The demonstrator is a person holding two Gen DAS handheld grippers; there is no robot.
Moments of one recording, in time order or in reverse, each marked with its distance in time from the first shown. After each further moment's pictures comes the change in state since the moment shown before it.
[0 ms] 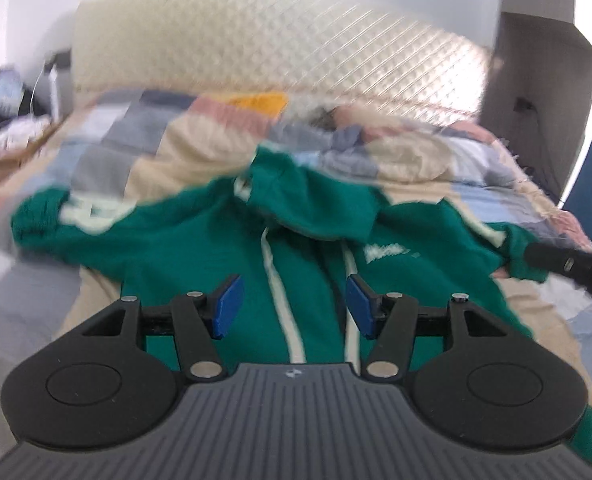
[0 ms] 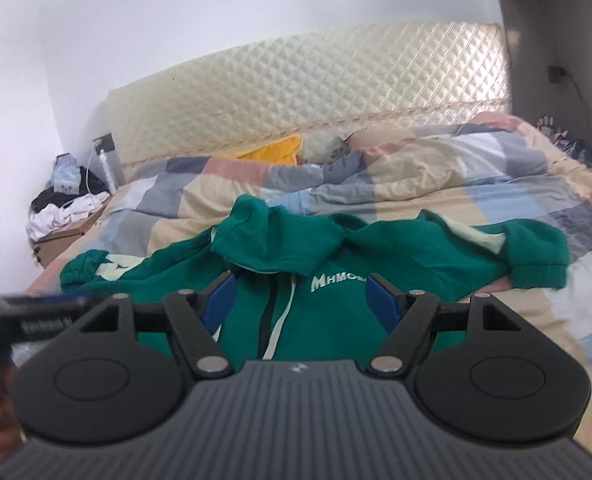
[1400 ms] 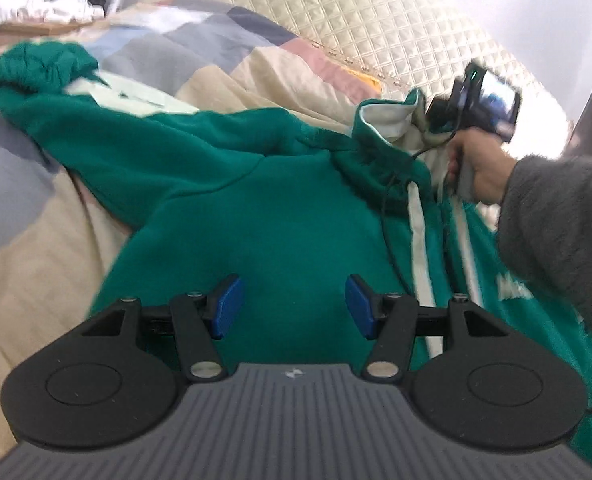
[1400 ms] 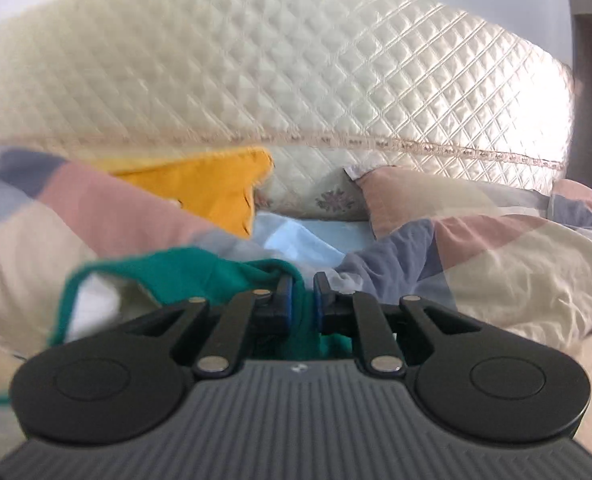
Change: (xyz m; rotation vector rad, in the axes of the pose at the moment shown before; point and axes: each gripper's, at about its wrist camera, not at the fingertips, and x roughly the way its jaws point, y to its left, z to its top) left arm 0.189 0.150 -0.046 -0.345 -0.036 -0.021; right arm 0.524 0.045 0.125 -0.200 -0.061 -0.244
